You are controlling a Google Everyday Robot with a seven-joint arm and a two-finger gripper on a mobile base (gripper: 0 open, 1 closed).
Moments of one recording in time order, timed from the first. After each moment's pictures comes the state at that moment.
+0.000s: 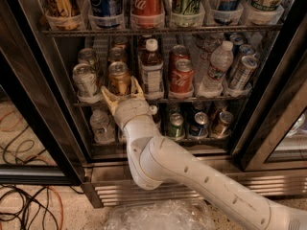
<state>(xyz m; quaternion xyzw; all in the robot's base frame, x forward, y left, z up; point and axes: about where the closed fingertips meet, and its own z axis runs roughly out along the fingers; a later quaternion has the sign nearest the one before) 0.610 0.079 0.838 -0.16 0.66 0.11 0.73</state>
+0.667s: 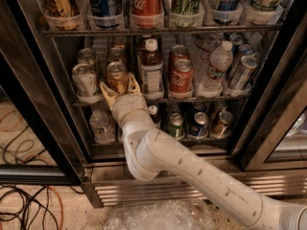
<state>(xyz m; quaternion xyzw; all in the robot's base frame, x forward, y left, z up) 0.631 0.088 0.836 -0.15 0.65 0.11 0.73</state>
